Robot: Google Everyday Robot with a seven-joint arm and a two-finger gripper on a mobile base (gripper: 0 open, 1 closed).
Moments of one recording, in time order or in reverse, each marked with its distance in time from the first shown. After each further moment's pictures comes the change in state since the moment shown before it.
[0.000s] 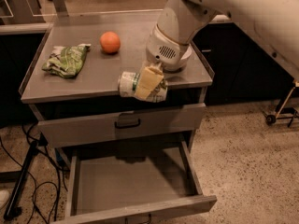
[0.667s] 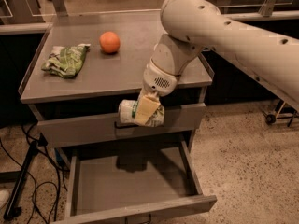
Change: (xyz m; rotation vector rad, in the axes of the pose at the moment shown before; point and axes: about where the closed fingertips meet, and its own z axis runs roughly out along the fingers) arm 0.033 0.020 0.069 -0.103 0.038 0.019
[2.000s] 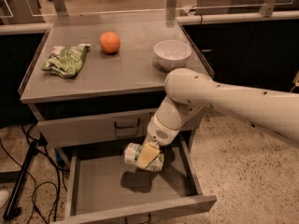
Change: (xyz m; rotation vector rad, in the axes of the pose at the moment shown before) arm 0.069 0.030 0.131 -0.098 -0.028 0.210
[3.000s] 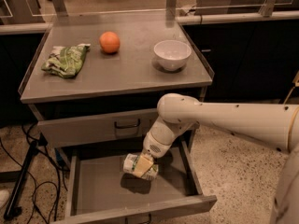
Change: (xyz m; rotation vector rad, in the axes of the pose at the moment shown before) arm 0.019 -0.036 0.084 0.004 -0.003 0.054
